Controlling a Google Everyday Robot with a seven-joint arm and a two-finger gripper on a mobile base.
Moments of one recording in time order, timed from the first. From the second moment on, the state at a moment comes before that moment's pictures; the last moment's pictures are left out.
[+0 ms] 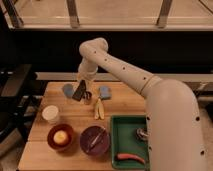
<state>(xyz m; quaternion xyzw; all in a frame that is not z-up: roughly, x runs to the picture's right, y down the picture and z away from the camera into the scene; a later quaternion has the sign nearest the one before) -0.105 -0.059 0.809 -0.16 -0.26 -0.41 0.86</state>
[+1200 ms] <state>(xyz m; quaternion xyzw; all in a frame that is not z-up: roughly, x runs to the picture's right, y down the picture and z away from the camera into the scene) -0.101 -0.128 0.848 -0.04 -0.17 -0.46 0.87</state>
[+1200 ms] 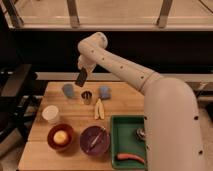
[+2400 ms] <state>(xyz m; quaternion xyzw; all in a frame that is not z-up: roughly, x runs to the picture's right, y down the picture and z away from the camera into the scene) -0.133 -0.139 0.885 -0.01 -0.17 -0.51 0.85</state>
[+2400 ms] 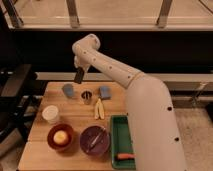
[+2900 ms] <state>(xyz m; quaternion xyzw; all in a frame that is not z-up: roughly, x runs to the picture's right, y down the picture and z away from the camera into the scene) -0.192 -0.129 0.897 0.03 -0.20 -0.51 0.83</state>
